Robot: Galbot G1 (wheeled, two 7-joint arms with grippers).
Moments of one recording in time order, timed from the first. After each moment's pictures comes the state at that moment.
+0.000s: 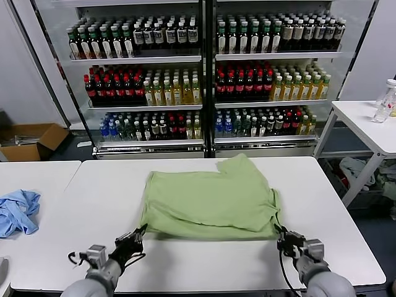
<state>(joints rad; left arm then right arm) 1.54 -1.14 -0.50 -2.12 -0.50 0.49 -0.05 -1.58 0.98 0.52 2.14 0.53 -0.51 0.21</state>
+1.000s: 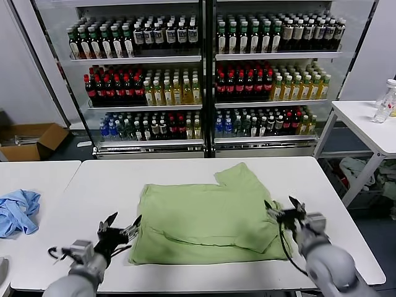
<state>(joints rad) 1.36 -1.08 -0.47 -2.04 -0.51 0.47 -0.15 -0.95 1.01 0.26 1.78 0.64 -0.55 0.25</state>
